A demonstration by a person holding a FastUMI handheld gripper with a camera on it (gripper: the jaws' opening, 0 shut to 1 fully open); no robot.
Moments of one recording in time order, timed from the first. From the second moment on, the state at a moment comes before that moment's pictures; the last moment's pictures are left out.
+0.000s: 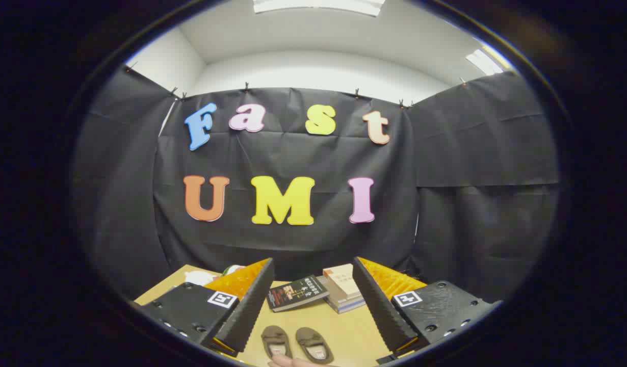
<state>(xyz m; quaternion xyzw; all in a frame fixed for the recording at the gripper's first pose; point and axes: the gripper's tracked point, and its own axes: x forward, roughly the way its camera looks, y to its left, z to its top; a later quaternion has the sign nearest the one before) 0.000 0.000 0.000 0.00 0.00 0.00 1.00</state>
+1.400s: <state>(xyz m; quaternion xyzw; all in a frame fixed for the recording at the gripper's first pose) 0.056 0.102 -0.126 0.02 0.15 0.11 0.98</state>
